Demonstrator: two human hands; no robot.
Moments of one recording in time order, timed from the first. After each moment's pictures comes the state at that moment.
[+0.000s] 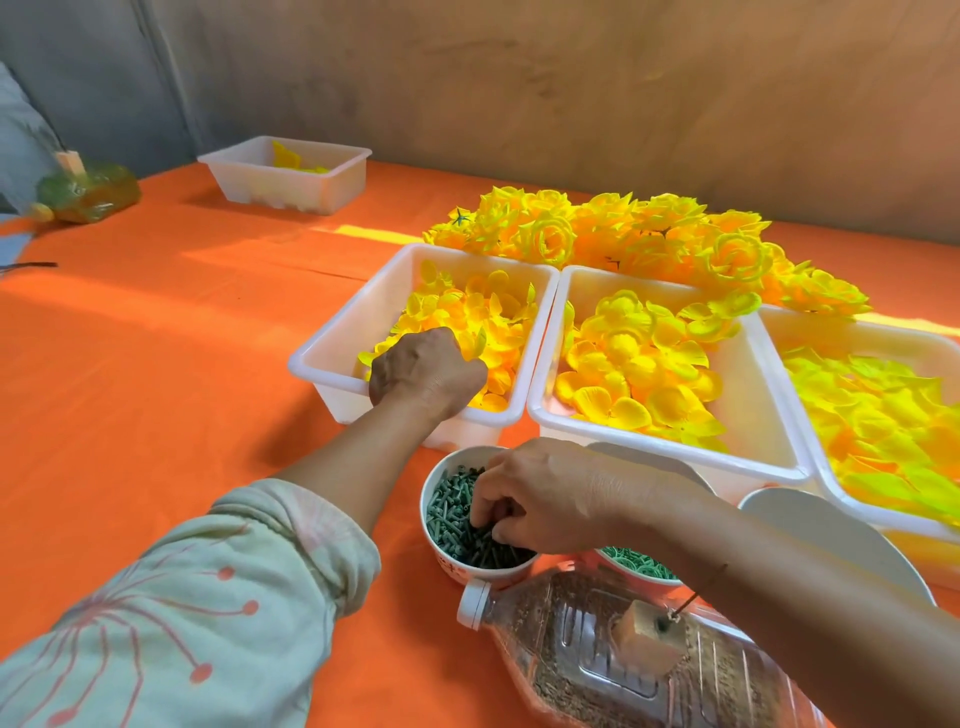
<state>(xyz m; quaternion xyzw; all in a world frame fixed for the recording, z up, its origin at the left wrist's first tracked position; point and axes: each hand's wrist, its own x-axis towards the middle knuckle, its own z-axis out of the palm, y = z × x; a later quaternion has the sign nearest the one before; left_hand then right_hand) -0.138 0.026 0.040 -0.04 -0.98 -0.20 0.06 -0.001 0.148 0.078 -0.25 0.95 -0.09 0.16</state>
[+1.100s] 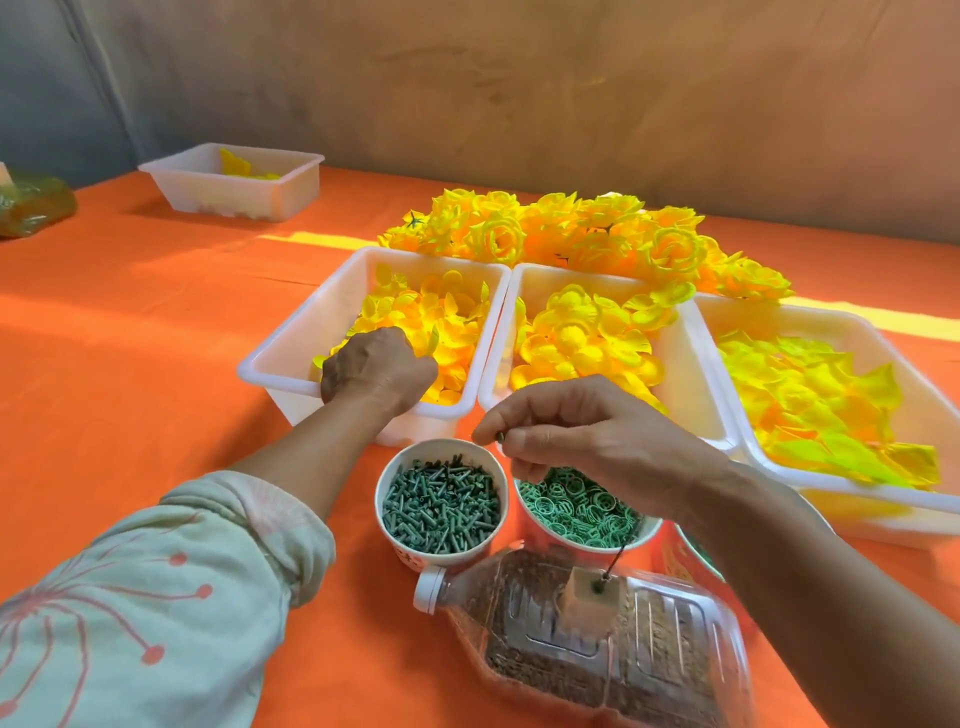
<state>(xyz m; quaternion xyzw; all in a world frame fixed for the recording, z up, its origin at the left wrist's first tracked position) -0.138 0.026 0.042 -0.02 -0.98 -0.19 0.07 0.040 0.191 0.115 -0.12 0.79 -0.60 0.11</state>
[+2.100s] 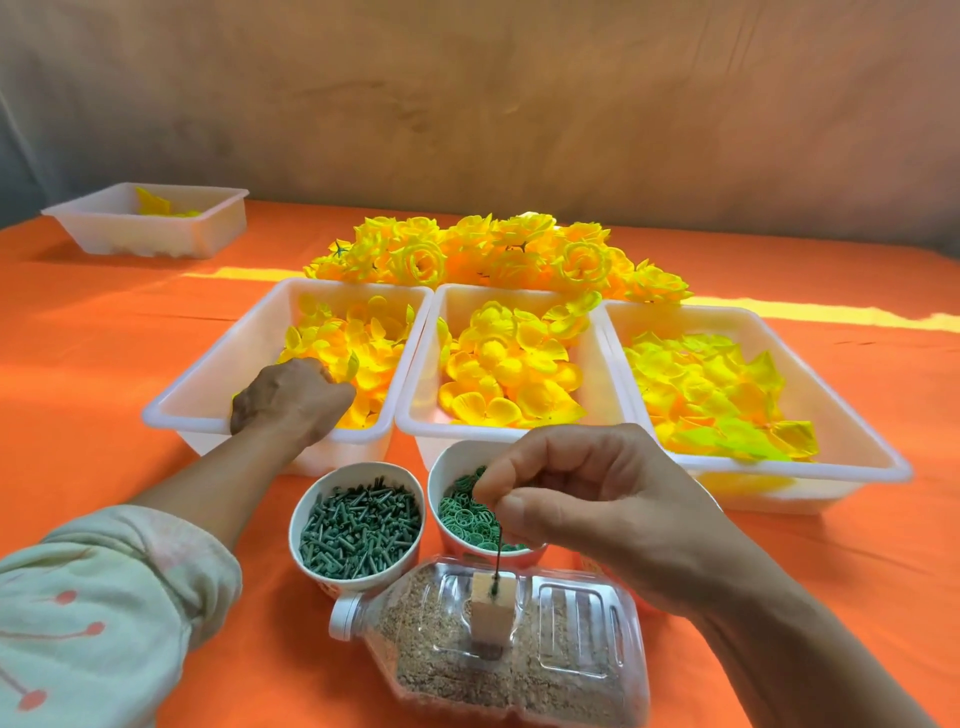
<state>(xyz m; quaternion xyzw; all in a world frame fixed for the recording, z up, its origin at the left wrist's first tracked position) -0.136 0.027 0.045 -0.03 -0.98 -0.17 0.07 0.125 0.216 0.129 -0.10 0.71 -0.70 0.01</state>
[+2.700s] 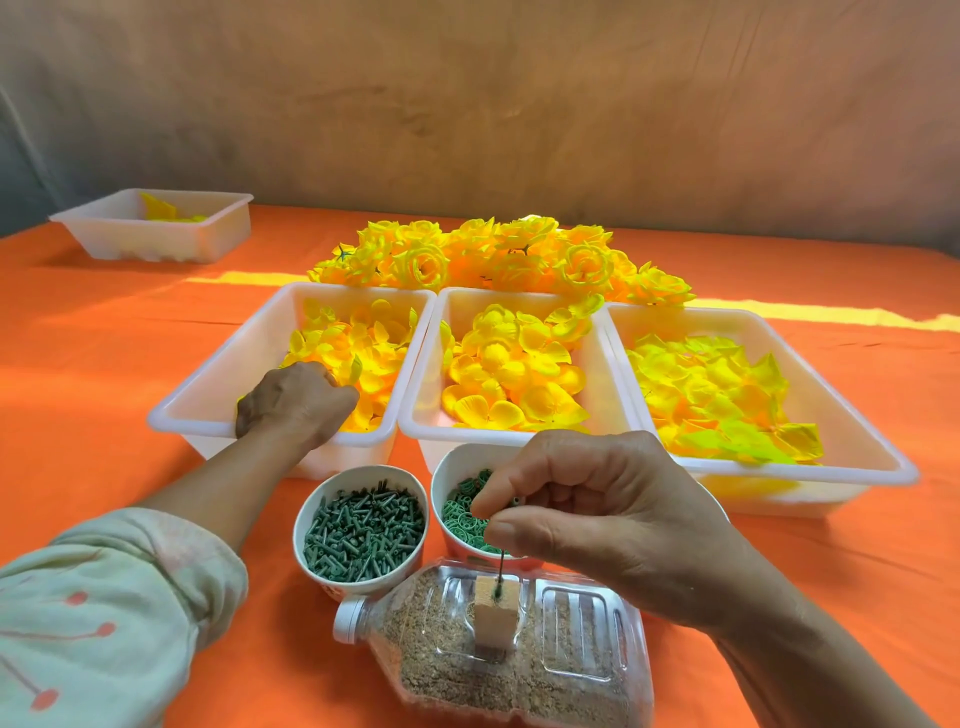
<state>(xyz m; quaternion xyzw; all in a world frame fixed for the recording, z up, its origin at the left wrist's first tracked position) -0.133 0.027 0.048 -0.02 -0.98 -0.17 0.07 0.130 0.213 0.133 -0.15 0.72 -0.68 -0.03</state>
